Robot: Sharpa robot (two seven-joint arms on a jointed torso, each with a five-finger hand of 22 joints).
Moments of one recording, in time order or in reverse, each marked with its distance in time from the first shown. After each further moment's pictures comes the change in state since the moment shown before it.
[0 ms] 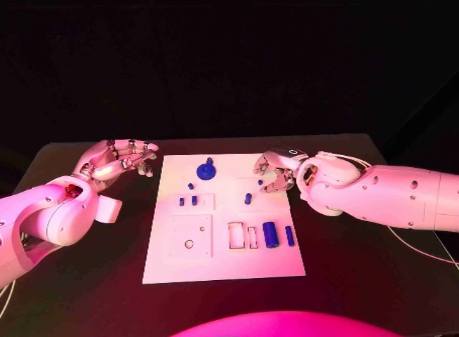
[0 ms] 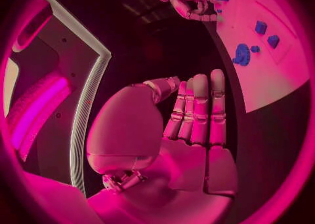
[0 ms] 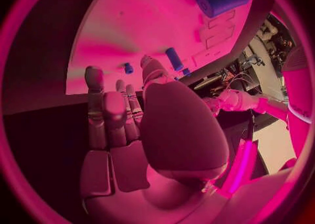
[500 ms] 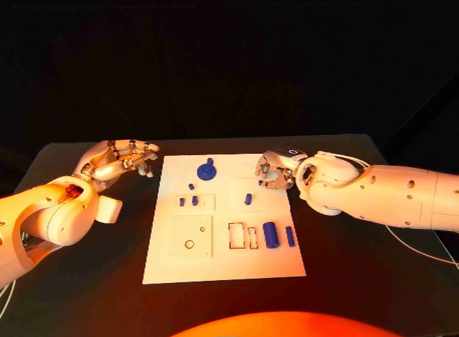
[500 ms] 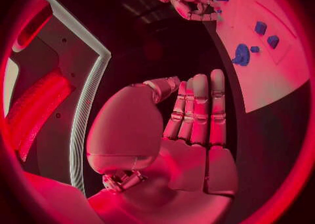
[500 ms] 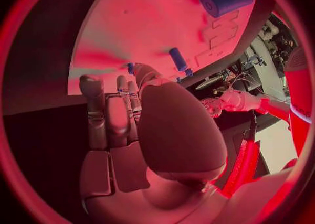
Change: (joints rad) left arm 0.000 0.000 0.000 -0.001 -0.001 0.002 -0.002; left_hand 0.000 0.000 0.000 0.000 0.000 0.000 0.000 0.000 0.000 0.000 0.000 0.000 -0.001 0.000 0.000 0.000 -0.001 0.000 0.000 0.000 0.000 0.000; right arm 0.000 0.014 0.000 -0.021 0.004 0.001 -0.007; right_hand 0.051 0.025 0.216 0.005 0.000 0.067 0.007 0.017 -0.004 0.110 -0.019 0.074 -0.006 0.047 -0.025 0.062 0.061 0.000 0.088 -0.024 0.152 0.099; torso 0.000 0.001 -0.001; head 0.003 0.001
